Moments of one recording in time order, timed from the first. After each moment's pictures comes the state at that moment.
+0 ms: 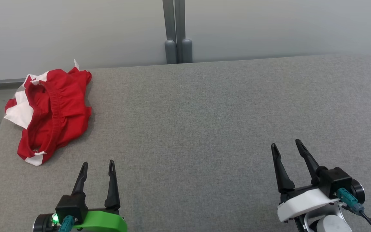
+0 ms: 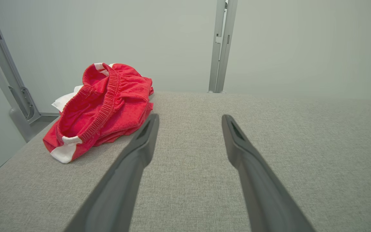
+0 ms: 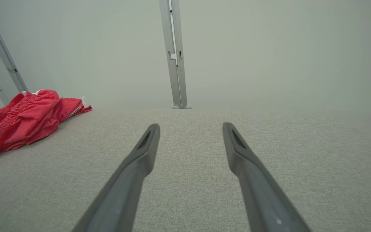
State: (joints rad) left arm 0.02 0.05 -0.13 0.19 -0.17 0.04 -0.26; right arm -0.02 -0.05 0.09 0.15 0.12 0.13 -0.26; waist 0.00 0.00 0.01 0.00
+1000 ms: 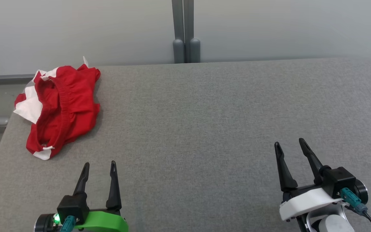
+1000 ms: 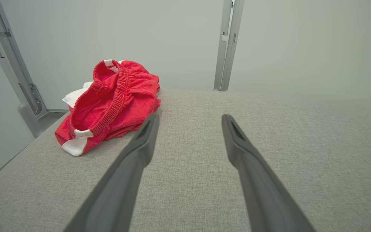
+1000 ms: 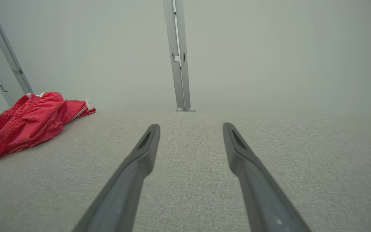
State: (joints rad) left arm 0.02 0.05 -0.13 0.20 -0.17 0.04 -0.26; right arm -0.02 -0.05 0.08 0.14 0.12 0.13 -0.26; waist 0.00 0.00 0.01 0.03
